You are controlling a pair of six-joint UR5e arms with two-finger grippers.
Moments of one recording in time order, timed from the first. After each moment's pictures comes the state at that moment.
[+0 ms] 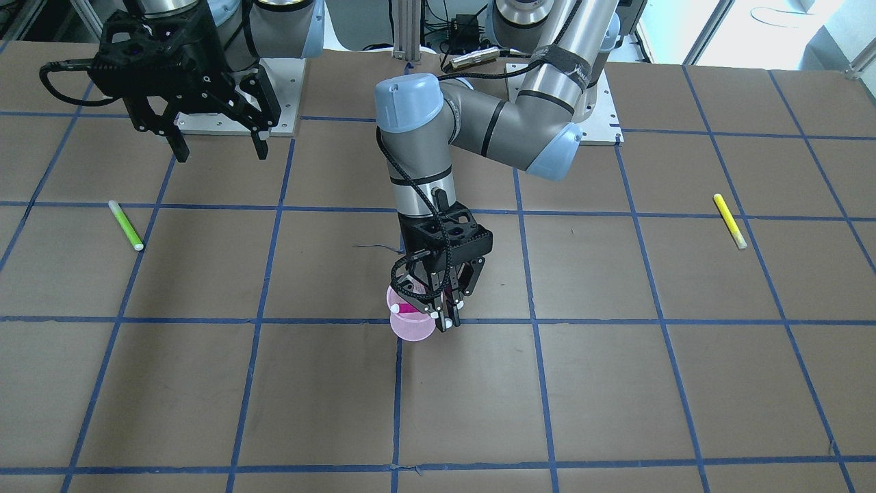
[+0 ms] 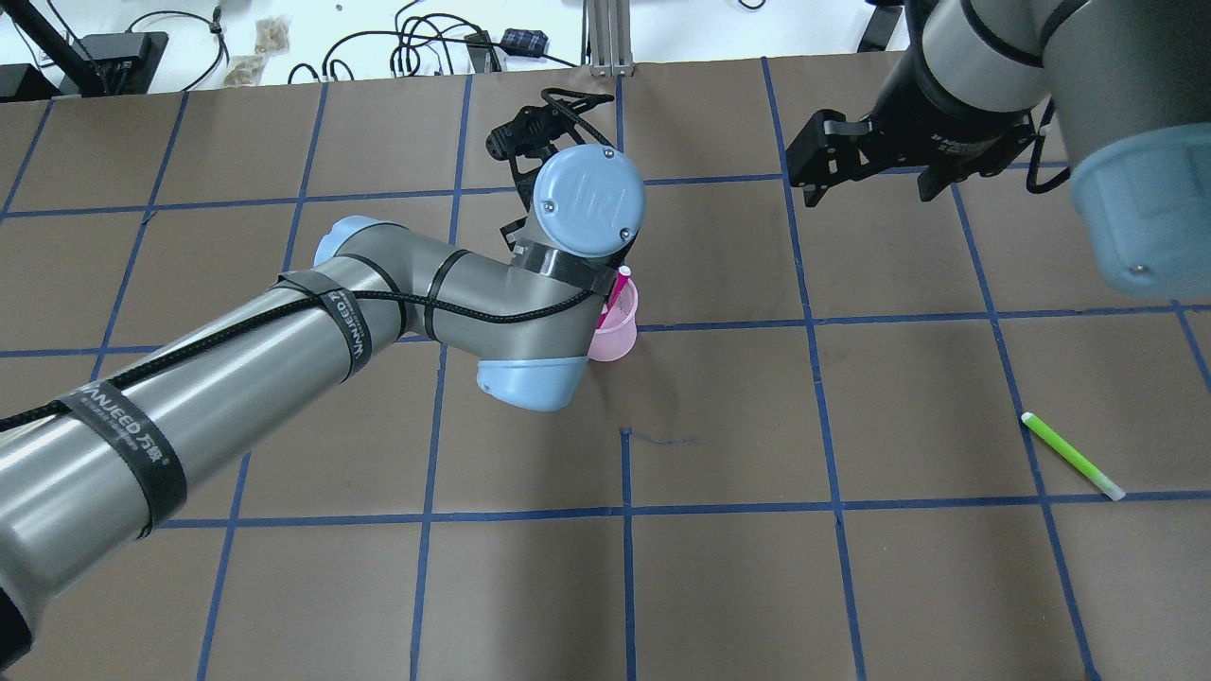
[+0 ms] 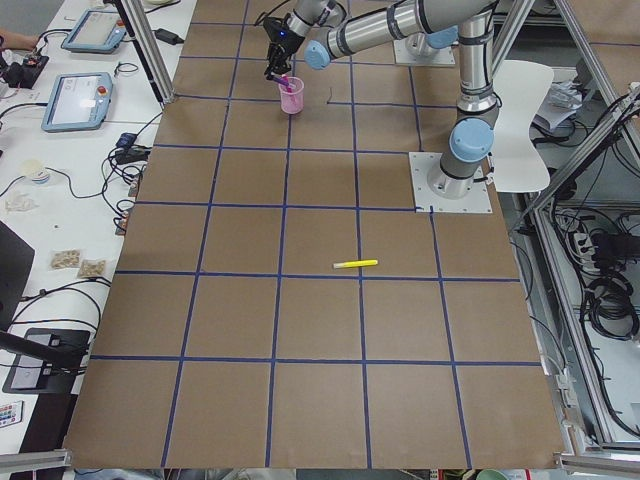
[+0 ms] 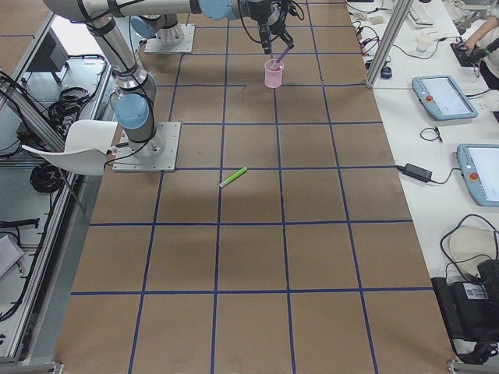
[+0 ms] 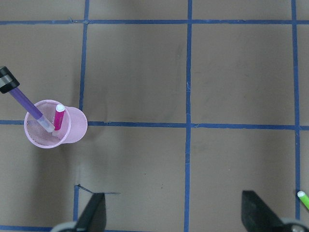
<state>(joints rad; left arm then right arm) -2.00 -1.97 -1.77 -0.50 1.99 -0.78 1.62 -1.69 1.67 -1.78 -1.53 0.03</state>
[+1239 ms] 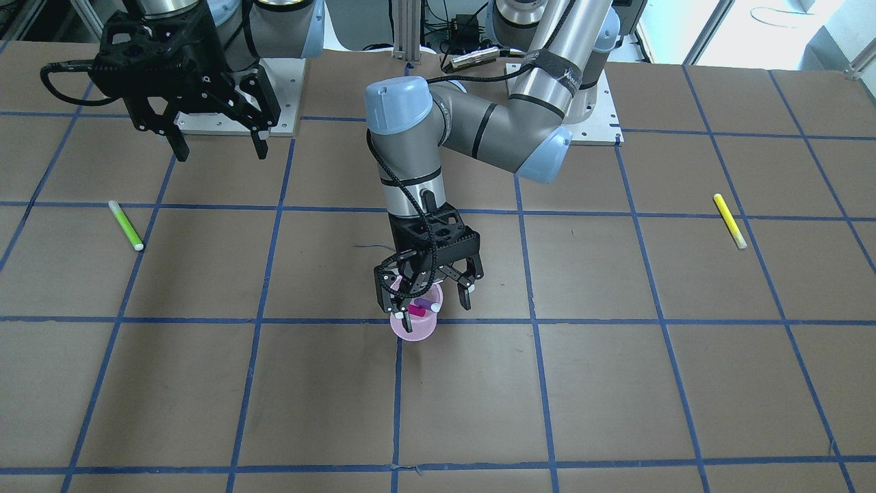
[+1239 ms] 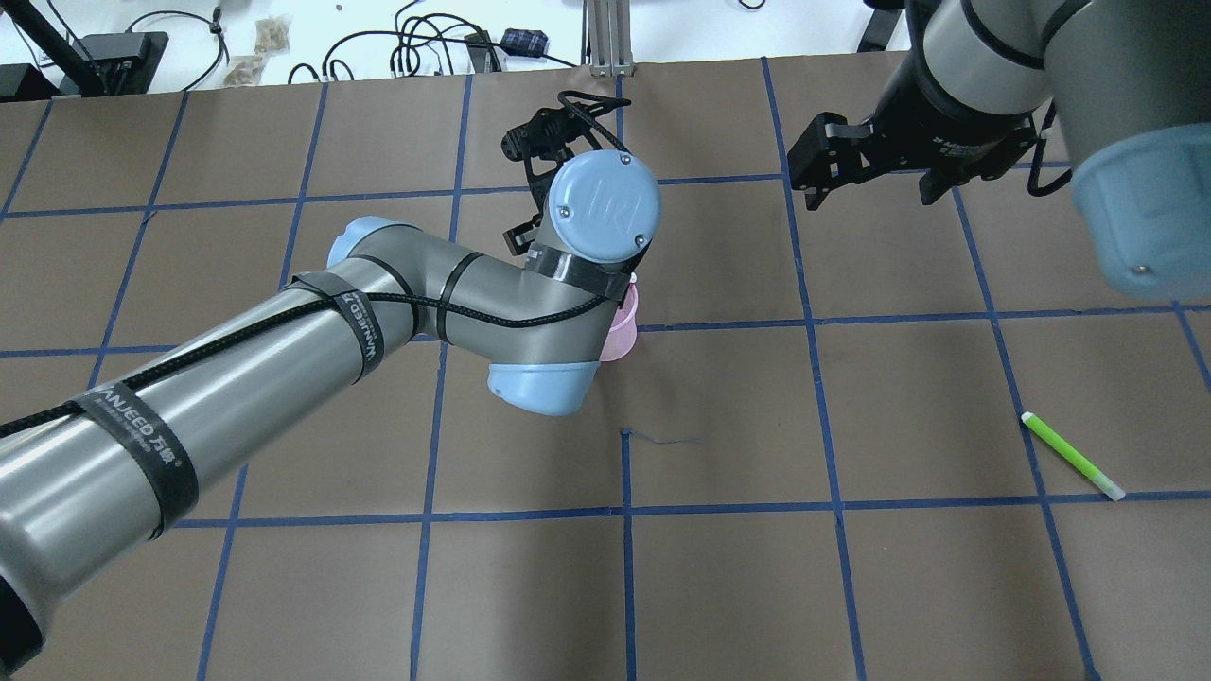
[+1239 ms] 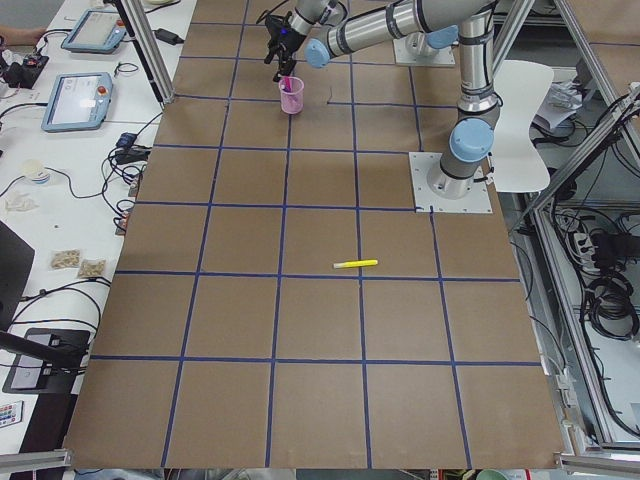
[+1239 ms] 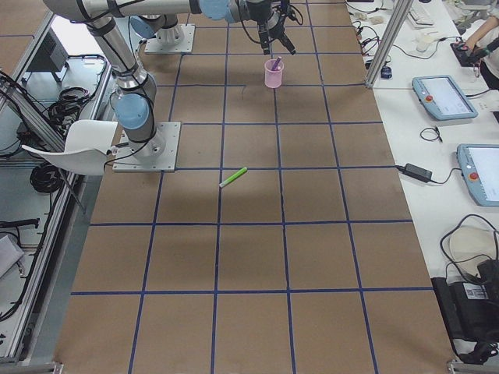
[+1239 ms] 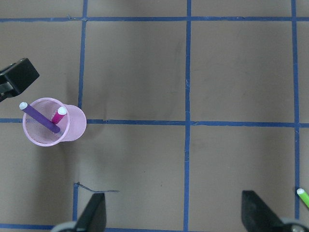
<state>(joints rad) -2.01 -1.96 -1.76 -0.52 1.98 -0.74 1.62 -1.69 1.67 -1.77 -1.53 0.03</state>
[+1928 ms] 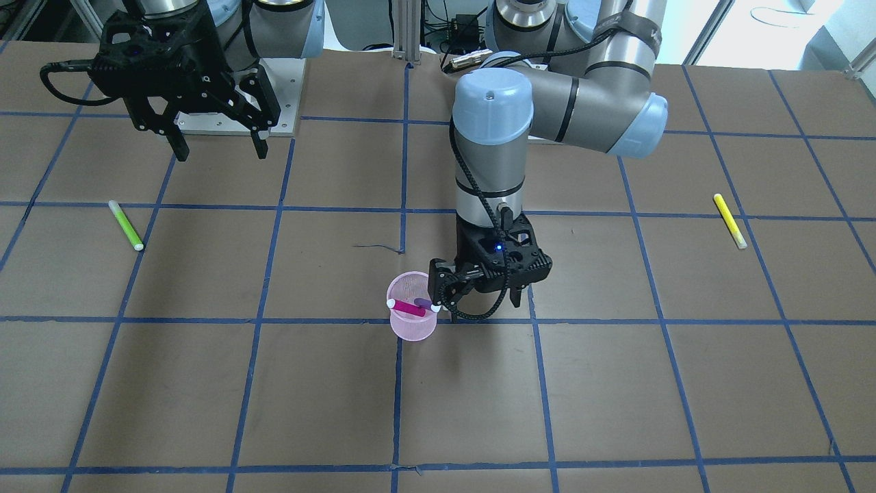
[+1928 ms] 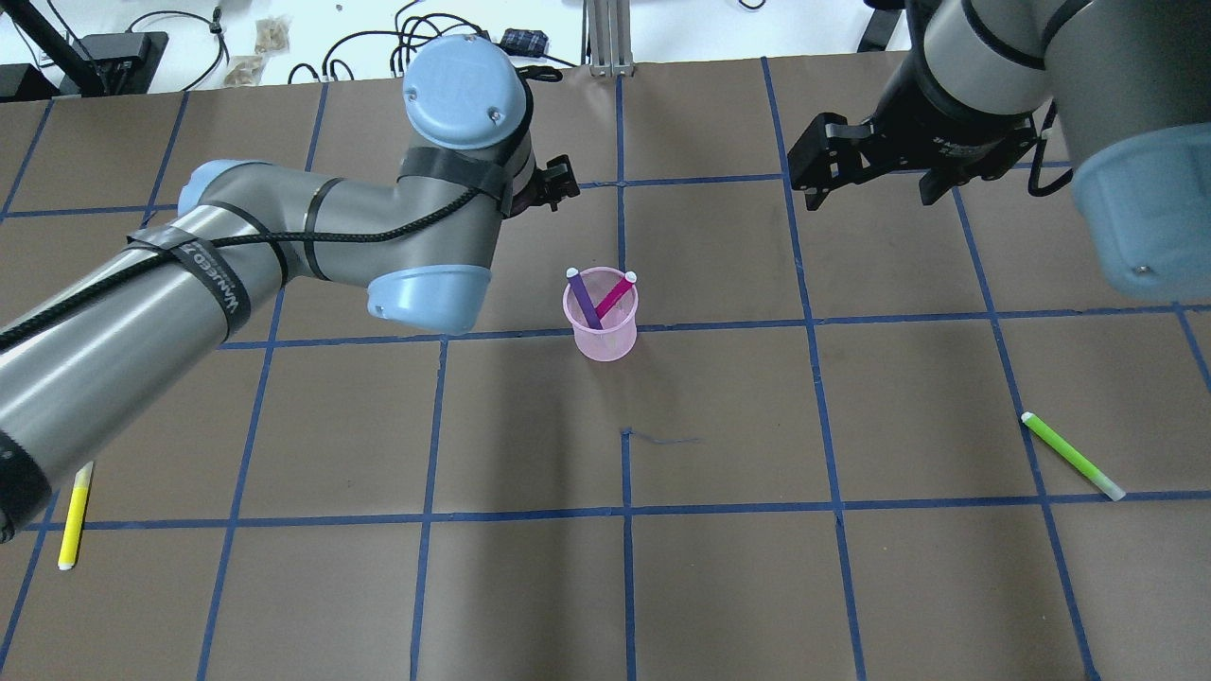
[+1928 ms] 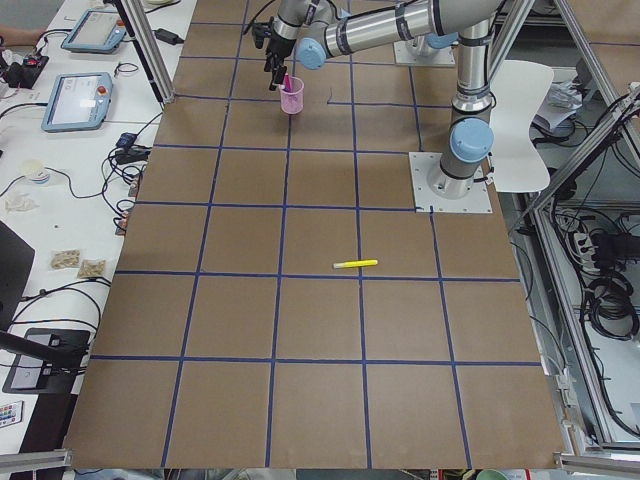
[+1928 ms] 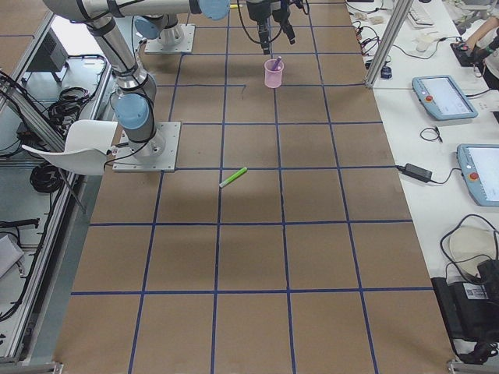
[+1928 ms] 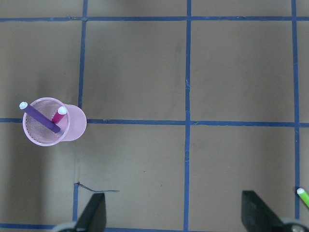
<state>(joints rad) -1.81 -1.86 -1.70 -0.86 1.70 -0.47 1.62 -1.69 1.67 -1.77 -1.53 0.03</state>
